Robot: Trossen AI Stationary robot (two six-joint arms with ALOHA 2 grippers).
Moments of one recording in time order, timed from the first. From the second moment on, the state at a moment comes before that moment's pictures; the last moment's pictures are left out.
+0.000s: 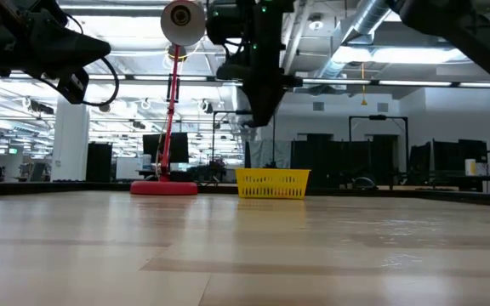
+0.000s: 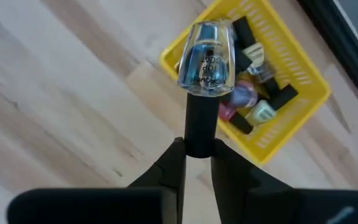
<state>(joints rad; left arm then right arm) -0.35 0.33 0.01 0.35 -0.39 -0.29 -0.20 2.30 2.33 -1.48 0.27 0.52</state>
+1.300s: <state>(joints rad) -0.35 0.33 0.01 0.37 -0.39 -0.29 -0.28 2.27 2.33 -1.38 0.21 0.41</state>
